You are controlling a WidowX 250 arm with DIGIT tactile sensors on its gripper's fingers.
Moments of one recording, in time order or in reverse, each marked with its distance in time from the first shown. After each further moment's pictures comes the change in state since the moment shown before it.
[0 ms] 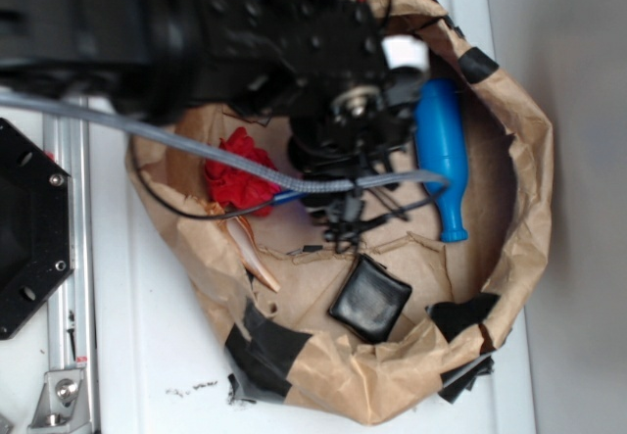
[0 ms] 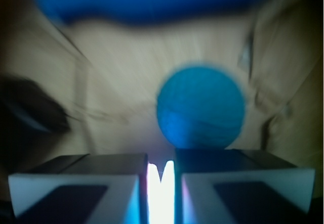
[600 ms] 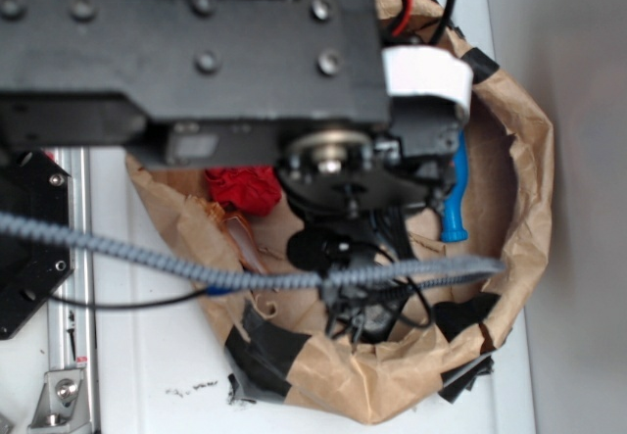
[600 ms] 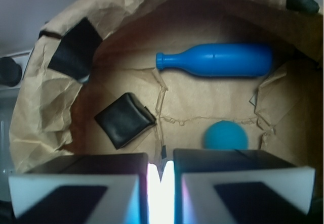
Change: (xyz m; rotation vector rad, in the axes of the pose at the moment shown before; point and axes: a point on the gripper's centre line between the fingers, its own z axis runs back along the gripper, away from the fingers) arm -0.009 -0.039 0.054 -0.017 -0.039 -0.130
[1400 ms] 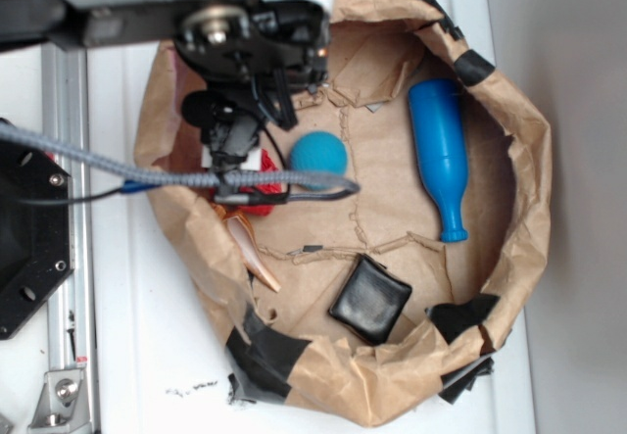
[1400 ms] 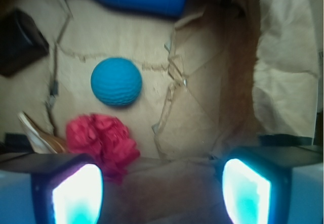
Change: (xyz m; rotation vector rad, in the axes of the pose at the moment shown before) arm -0.048 0.087 -0.019 0.227 0.133 -0.152
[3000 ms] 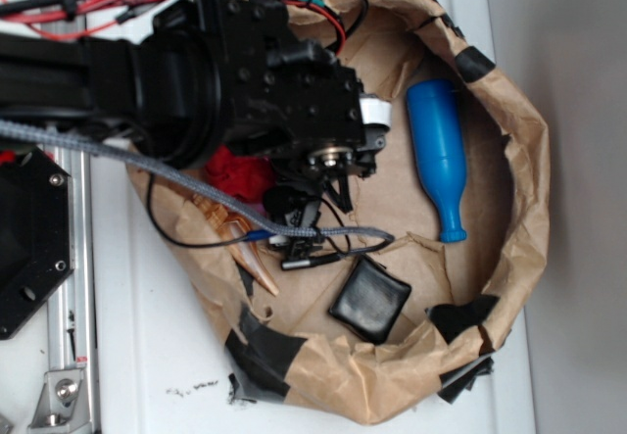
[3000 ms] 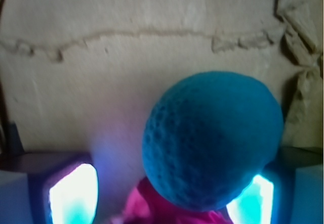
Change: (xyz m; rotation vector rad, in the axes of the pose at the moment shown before) arm 0.022 -0.050 -0.090 -0.106 0.123 0.149
